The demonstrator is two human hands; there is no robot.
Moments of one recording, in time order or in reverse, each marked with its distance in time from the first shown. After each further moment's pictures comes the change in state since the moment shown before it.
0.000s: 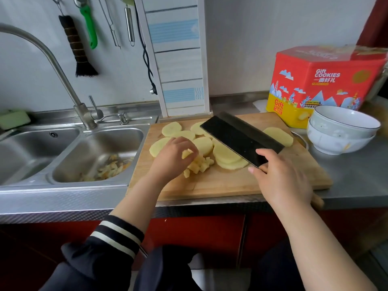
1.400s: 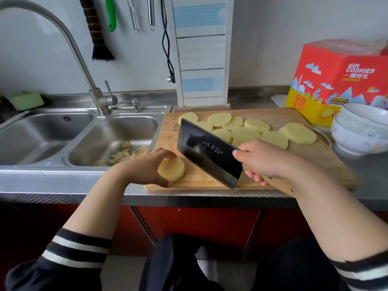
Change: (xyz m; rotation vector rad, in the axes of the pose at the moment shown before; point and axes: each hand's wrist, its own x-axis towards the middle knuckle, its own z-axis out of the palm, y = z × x) left_hand -0.062 -0.052 -0.081 0.089 -0.629 -0.296; right_hand 0.024 -0.075 -0.011 0.263 -0.698 -0.131
